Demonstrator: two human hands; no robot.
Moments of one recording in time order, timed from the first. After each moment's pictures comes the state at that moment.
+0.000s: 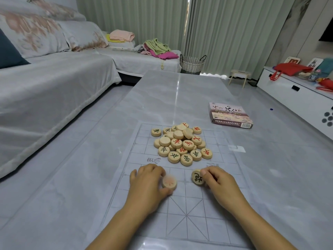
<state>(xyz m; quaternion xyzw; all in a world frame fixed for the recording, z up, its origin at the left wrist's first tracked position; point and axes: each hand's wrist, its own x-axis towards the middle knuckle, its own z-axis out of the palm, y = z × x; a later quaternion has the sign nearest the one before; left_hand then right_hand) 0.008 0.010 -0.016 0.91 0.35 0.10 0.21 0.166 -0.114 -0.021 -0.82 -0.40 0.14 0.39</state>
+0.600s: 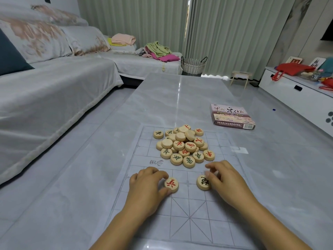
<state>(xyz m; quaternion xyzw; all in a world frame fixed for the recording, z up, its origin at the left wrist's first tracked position) 0.000 0.013 -0.014 0.91 0.34 0.10 0.22 0.175 -0.113 -0.009 -0.85 -0.44 0.06 0.28</state>
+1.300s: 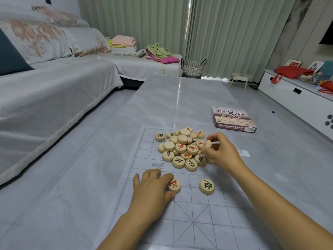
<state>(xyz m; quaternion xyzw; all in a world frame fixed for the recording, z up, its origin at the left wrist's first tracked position) 0.003 0.012 -0.011 0.93 0.34 0.04 0.17 0.212 -0.055 0.015 -0.79 -0.37 0.11 0.48</state>
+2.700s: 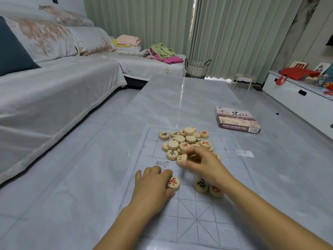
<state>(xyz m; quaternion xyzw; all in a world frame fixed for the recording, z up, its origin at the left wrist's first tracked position) 0.001 0.021 -0.010 0.93 0.34 0.04 0.15 0.161 -0.047 0.008 -0.73 -0.49 0.21 0.42</state>
